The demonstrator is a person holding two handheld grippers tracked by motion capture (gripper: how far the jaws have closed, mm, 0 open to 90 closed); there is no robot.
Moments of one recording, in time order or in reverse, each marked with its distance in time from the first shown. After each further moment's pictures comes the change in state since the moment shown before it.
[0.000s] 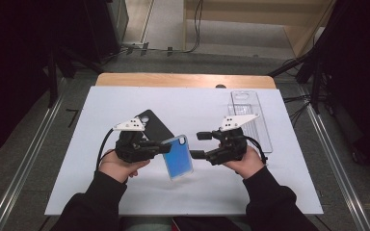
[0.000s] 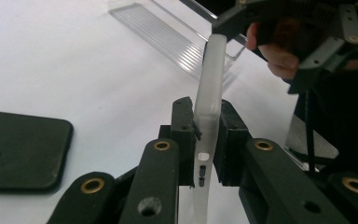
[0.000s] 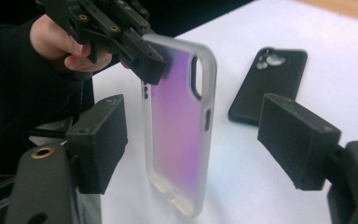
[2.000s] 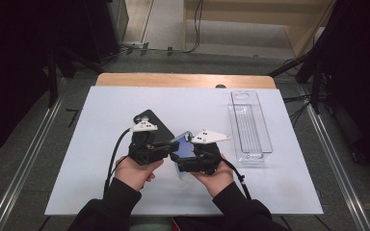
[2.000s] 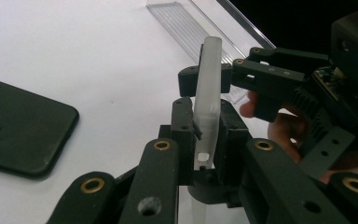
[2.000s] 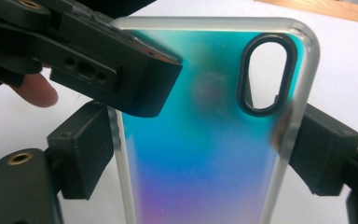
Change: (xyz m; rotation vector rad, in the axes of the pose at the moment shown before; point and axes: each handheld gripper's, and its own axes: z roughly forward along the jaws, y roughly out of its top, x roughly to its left) left arm -0.026 0.002 0.027 -0.016 0.166 -0.132; right arm 0.039 -0.016 0.068 -0.029 -0.401 0.090
